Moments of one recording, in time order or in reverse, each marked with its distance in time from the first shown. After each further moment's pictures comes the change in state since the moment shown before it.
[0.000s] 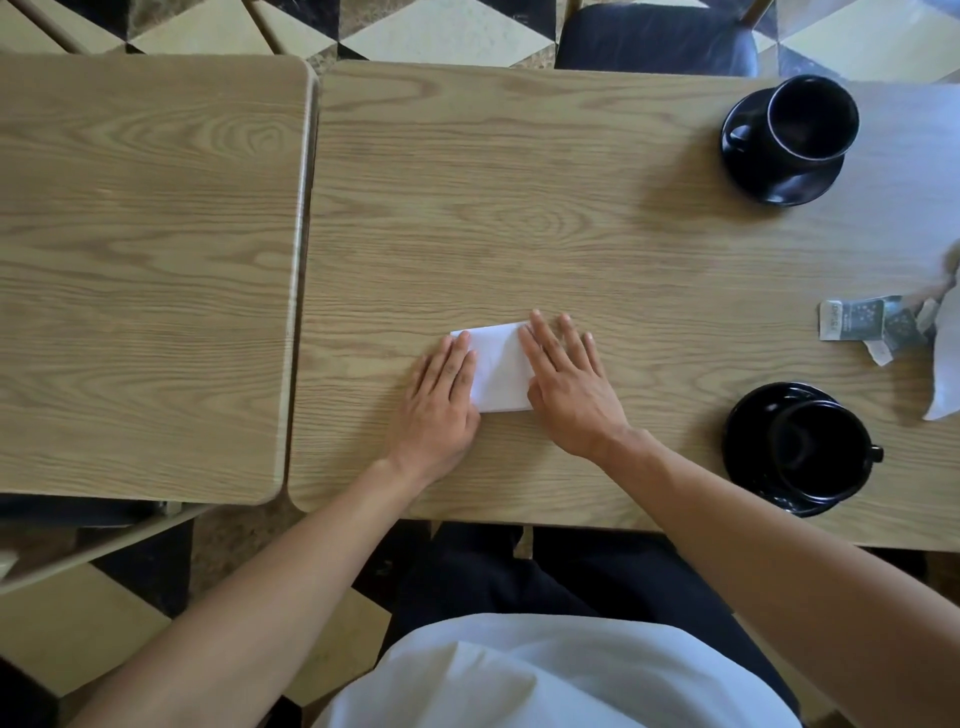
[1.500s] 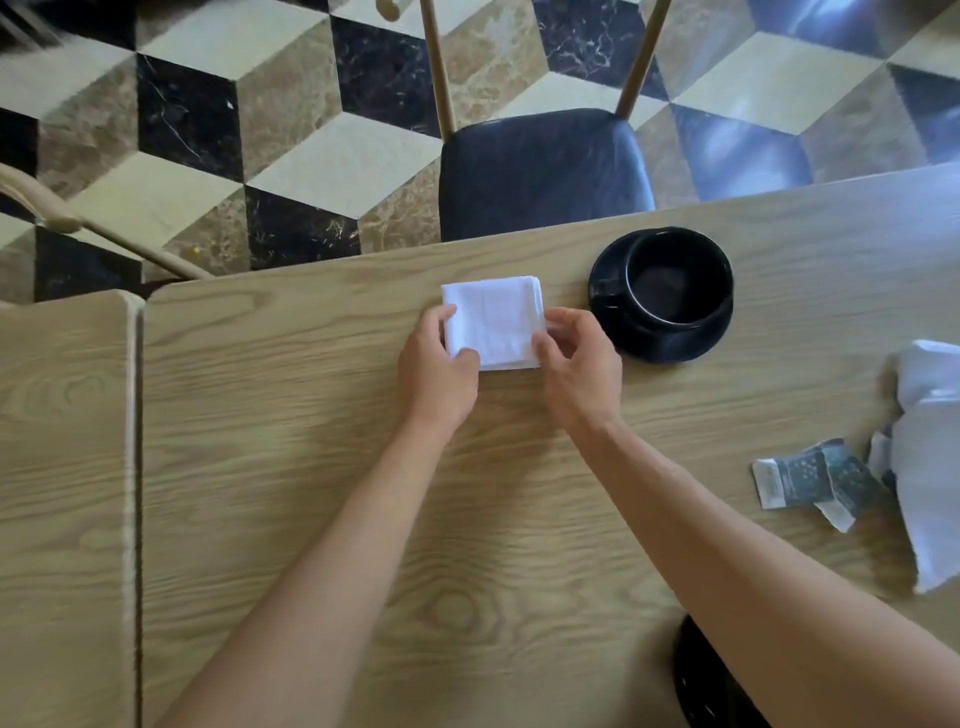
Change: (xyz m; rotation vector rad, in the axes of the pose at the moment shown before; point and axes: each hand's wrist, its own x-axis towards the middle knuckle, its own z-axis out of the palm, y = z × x) left_hand 0.328 0.105 -0.034 -0.671 0.097 -0.506; right_hand 0.159 0.156 -0.135 1.005 0.648 0.557
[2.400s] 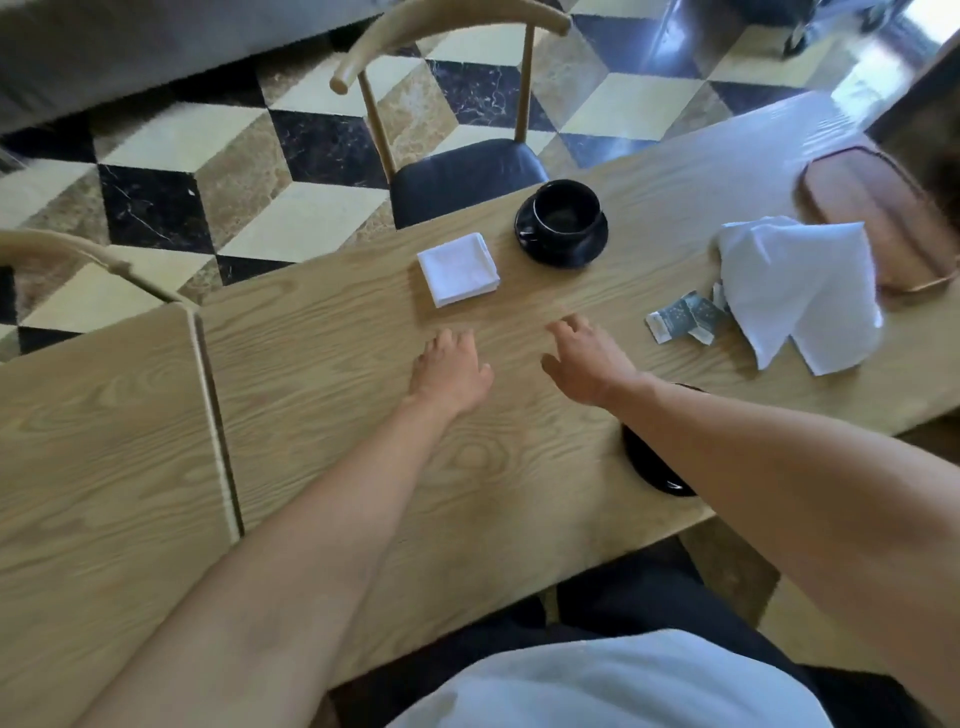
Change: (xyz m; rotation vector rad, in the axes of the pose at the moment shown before) left_hand -0.139 -0.006 -0.062 0.801 -0.415 0.354; right_hand -0.162 -0.011 -0.089 -0.934 -0.271 -0.109
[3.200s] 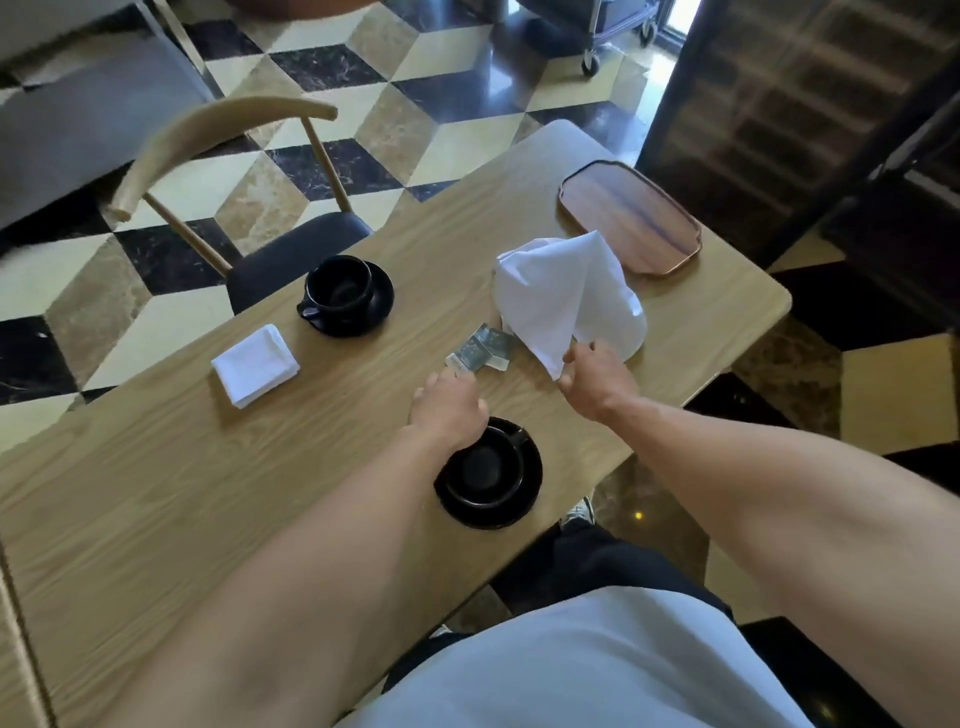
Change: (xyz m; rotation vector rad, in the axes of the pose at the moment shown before) left_hand -0.006 0.259 0.062 0.184 -0.073 0.327; right_hand -0.076 0.276 -0.049 0.239 0.204 0.418
